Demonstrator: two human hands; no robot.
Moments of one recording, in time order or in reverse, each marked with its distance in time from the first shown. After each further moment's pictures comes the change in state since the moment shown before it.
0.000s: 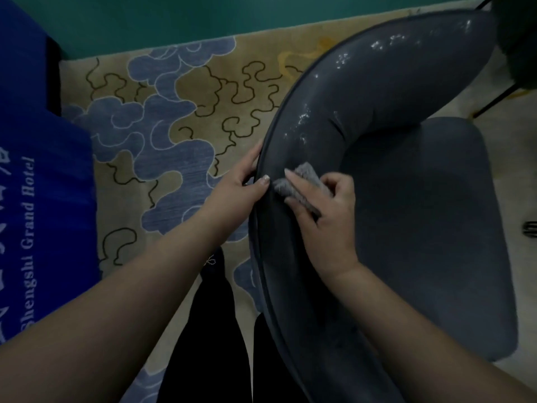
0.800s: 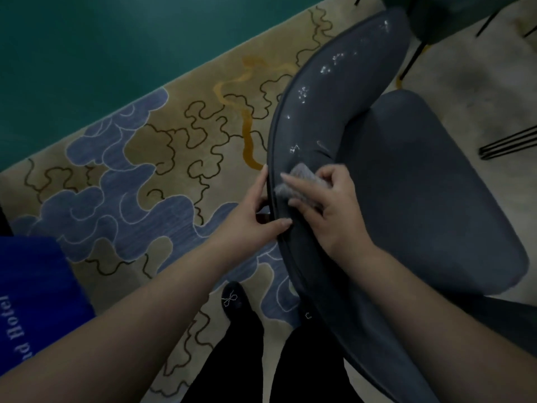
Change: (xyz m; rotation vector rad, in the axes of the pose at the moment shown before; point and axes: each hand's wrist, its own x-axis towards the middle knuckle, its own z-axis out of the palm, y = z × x) left_hand 0.065 0.023 -0.049 0.205 -0.495 0.023; right_hand 0.056 -0.031 0.019 -0.141 0.083 0.185
